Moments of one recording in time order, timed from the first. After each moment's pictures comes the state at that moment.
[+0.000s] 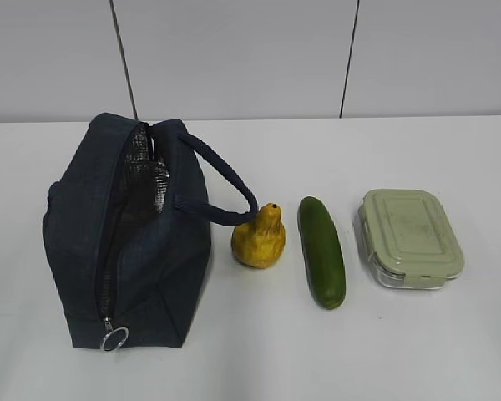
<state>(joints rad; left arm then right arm) -0.06 -0.01 -0.53 -0.18 1.12 0.16 0.08 0.02 -0.51 -0.01 1.13 -0.09</state>
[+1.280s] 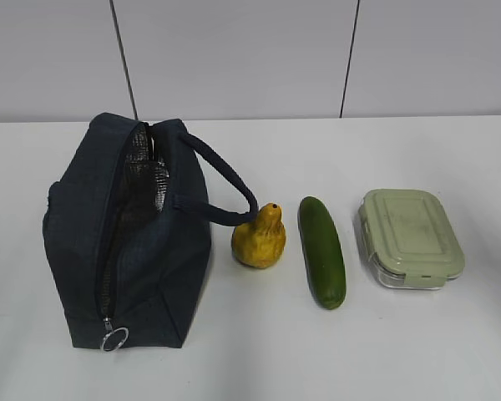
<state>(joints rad) -0.06 -0.01 -0.53 -0.18 1.12 0.16 0.08 0.95 -0.91 -0.12 0.77 -0.03</state>
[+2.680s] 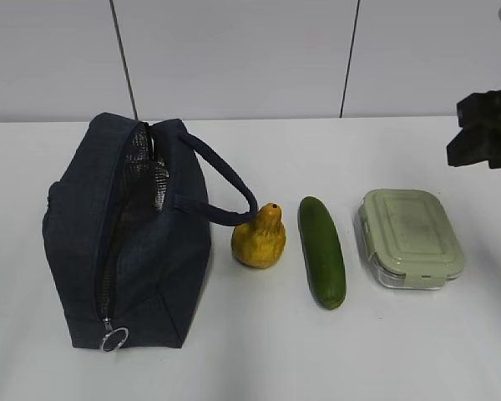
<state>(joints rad) -0.06 -0.01 -0.53 -0.18 1.12 0.16 0.08 1.32 -1.02 0.22 0.75 -0.06</state>
